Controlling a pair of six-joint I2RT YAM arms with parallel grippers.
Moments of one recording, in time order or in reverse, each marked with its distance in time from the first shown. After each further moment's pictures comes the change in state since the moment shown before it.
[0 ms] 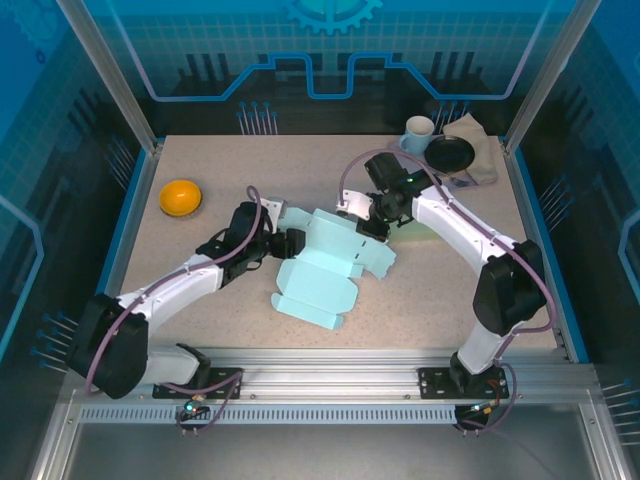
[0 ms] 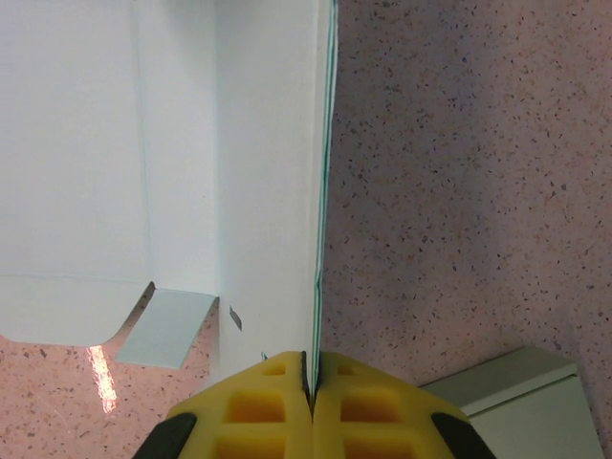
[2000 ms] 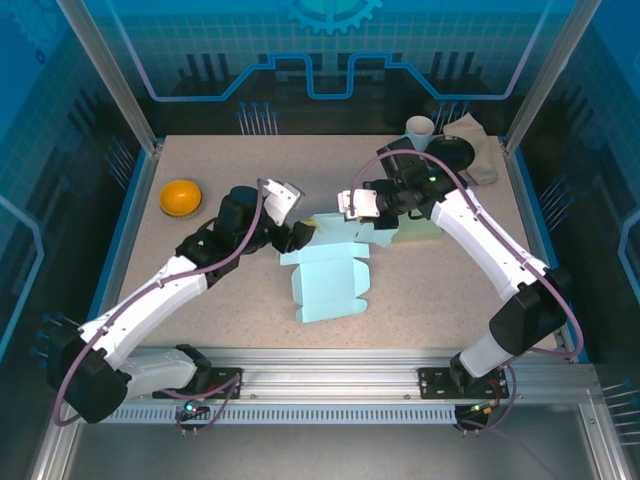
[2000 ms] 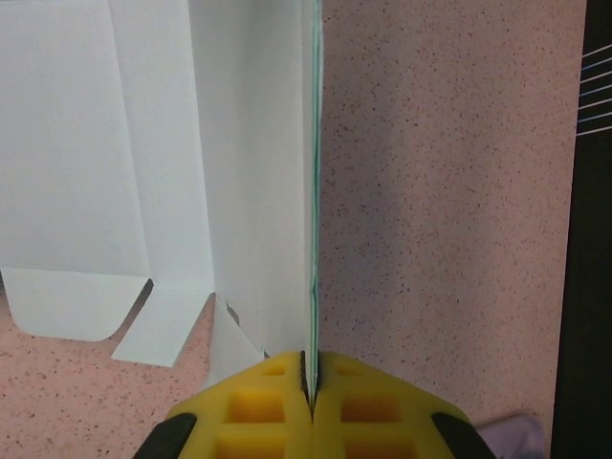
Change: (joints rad) left arm -0.100 -0.153 0.221 -0.188 0.033 0.367; right arm 0.018 -0.142 0.073 -0.043 -0.023 -0.418
